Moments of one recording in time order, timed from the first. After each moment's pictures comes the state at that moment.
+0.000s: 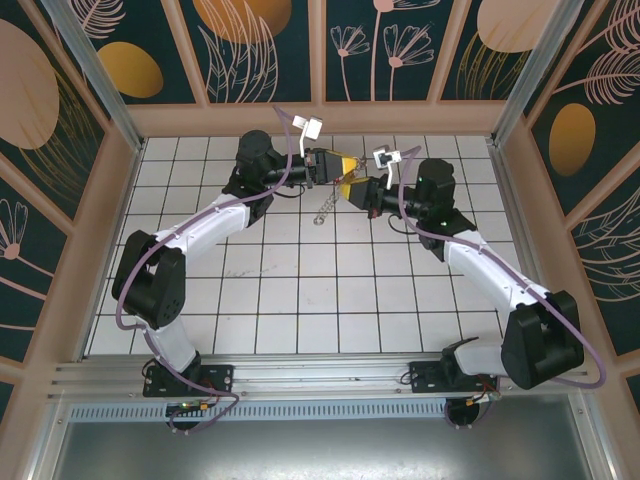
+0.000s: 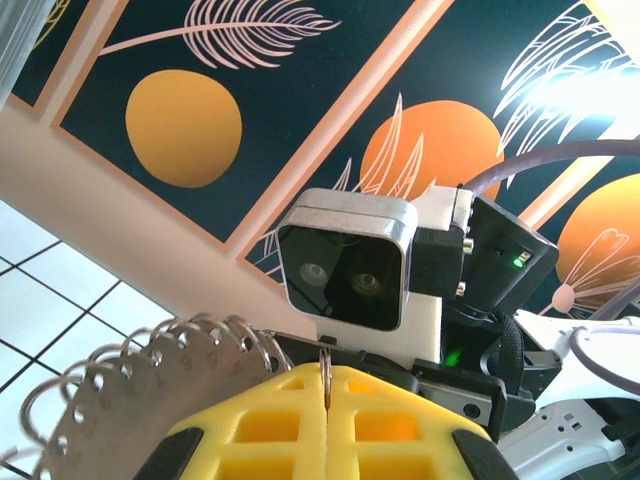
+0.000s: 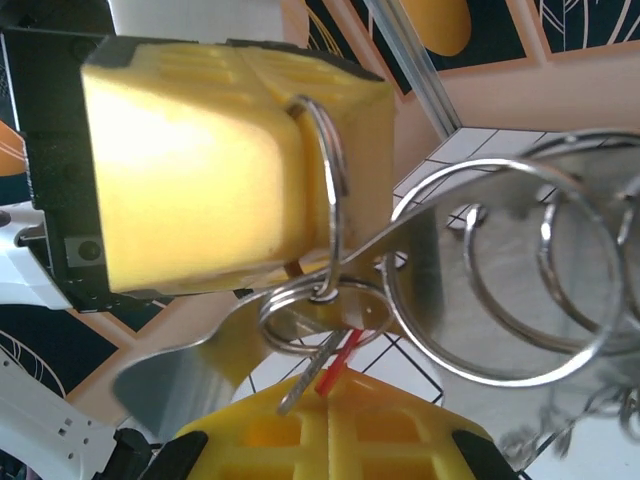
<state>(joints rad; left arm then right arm) -0.54 1.77 1.34 0.62 0.98 -0.85 0.39 1.31 0.93 0.27 -0.84 0.48</state>
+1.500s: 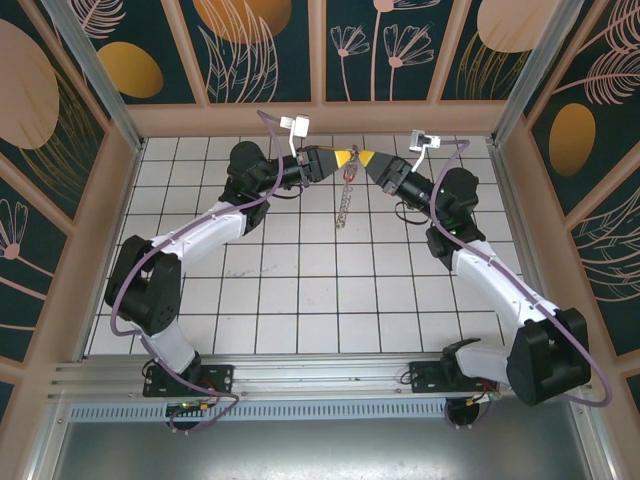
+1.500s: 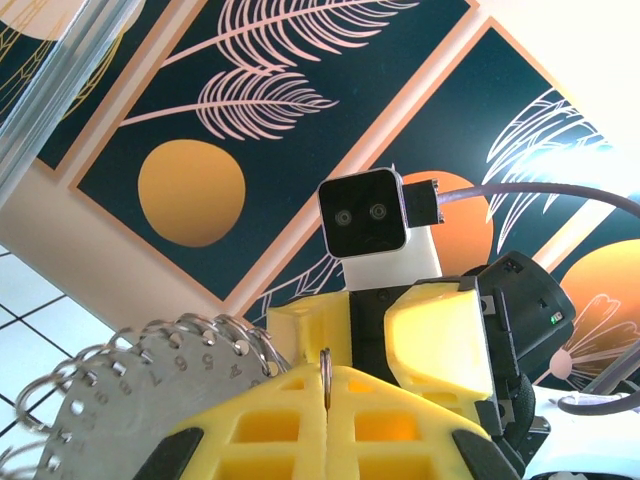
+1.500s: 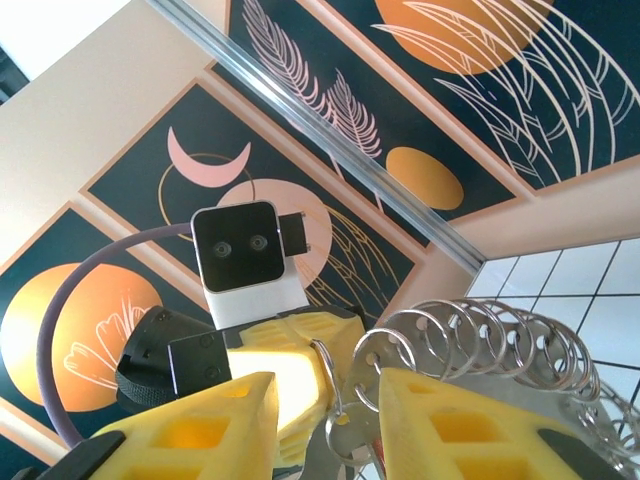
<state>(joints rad) -0.54 1.72 1.24 0.80 0.85 -0.97 0.36 1.23 0.87 0.61 -0.60 1.00</state>
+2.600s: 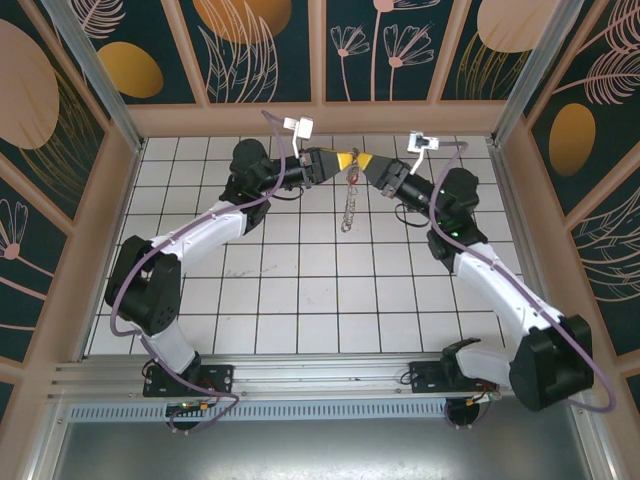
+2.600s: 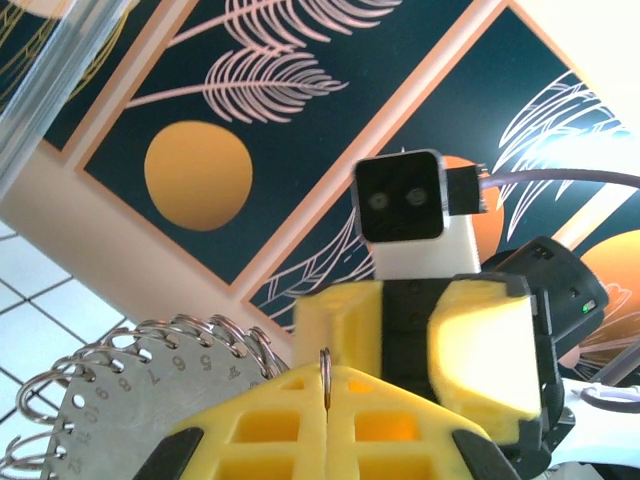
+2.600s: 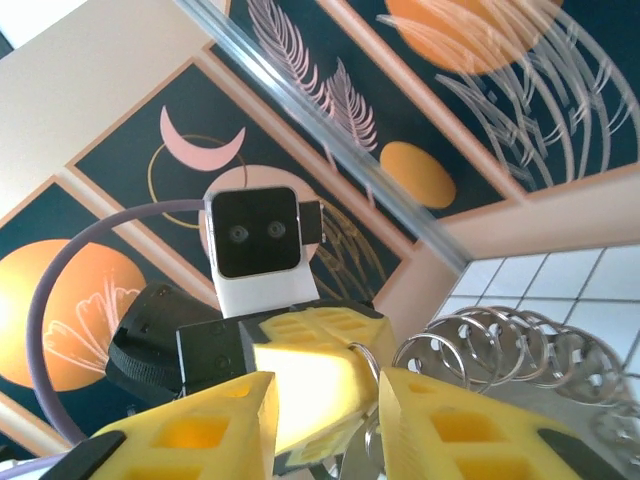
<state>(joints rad) -0.54 1.72 1.27 0.71 0.87 -0.92 0.36 1.17 0.86 0.53 -0.59 0.90</state>
